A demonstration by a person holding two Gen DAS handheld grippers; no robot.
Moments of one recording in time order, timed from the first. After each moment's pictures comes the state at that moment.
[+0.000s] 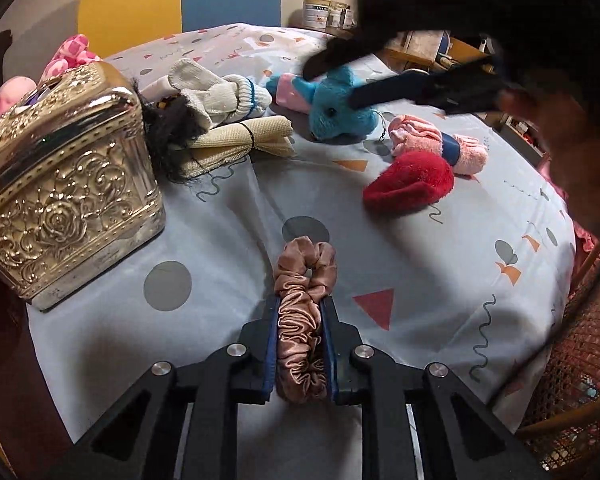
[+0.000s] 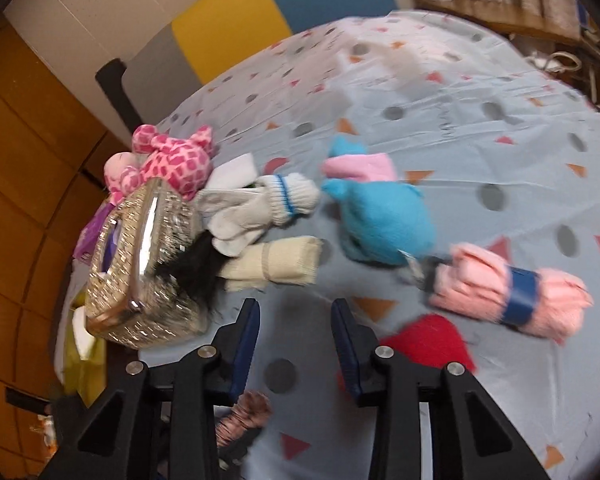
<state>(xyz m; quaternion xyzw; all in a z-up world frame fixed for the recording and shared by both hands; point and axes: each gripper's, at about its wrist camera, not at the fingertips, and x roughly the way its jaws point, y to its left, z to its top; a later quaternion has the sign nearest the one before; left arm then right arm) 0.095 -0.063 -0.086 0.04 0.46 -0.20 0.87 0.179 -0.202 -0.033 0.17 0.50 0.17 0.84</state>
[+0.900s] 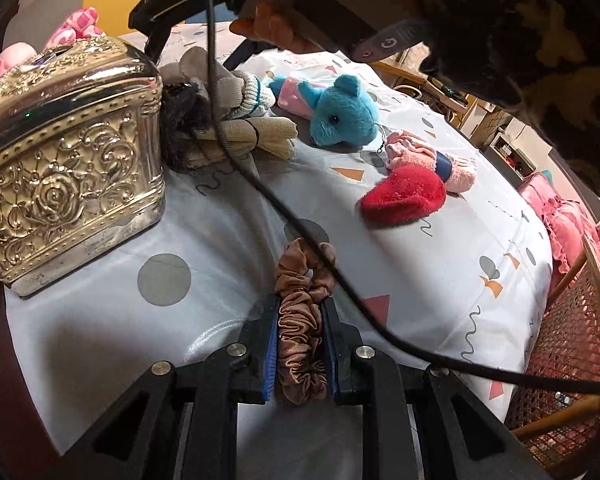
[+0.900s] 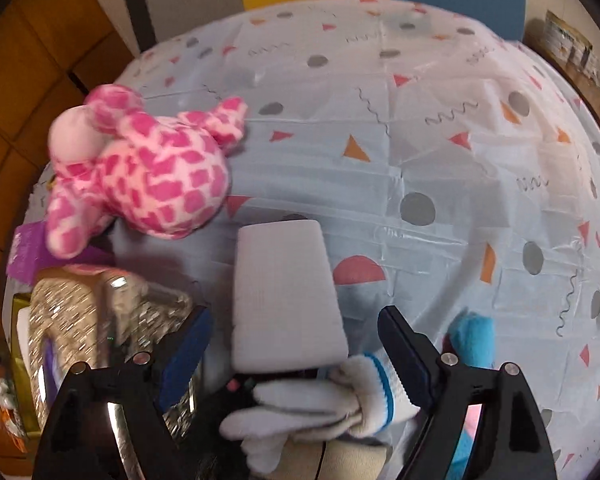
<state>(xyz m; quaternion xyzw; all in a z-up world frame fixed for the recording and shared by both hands) 0.098 -0.040 -0.088 -0.02 0.46 -0.23 0.86 0.360 -0.072 -0.049 -0.02 0.57 0.19 0.80</state>
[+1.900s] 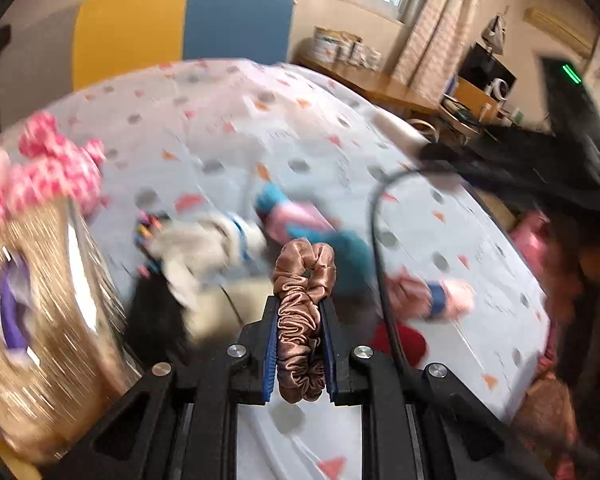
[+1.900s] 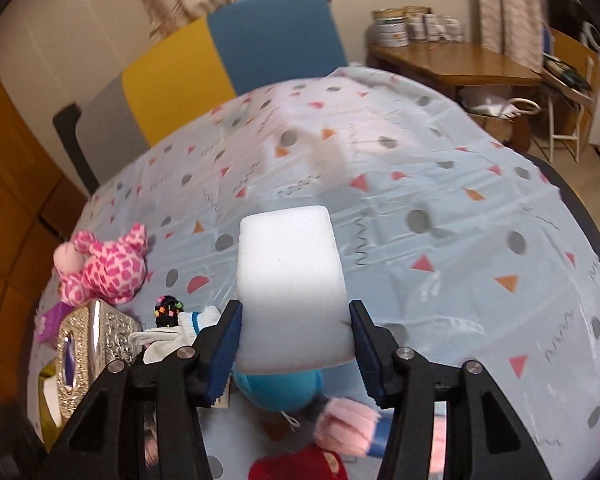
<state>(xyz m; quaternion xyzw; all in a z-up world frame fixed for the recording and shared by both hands) 0.204 -0.083 0.003 -0.02 0.45 -0.21 0.87 0.246 -0.285 0.026 0.15 0.44 0.06 0.88</state>
